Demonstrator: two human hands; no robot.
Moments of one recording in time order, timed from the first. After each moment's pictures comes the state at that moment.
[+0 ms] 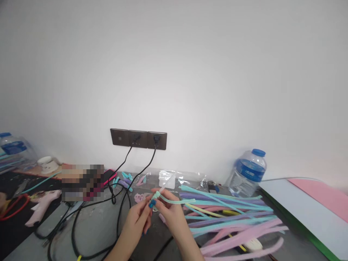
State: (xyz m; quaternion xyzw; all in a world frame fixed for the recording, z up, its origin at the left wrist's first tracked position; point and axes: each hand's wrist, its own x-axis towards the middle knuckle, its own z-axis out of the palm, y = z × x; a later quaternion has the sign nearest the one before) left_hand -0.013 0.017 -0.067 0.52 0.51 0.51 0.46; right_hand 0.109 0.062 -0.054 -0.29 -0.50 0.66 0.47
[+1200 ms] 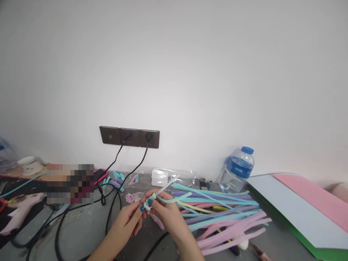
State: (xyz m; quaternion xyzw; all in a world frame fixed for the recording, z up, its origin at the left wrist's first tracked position) left_hand -0.024 0.017 -0.062 0.59 0.50 0.44 0.45; right_hand 0.123 0.062 -0.045 -0.23 -0.45 0.75 0.42
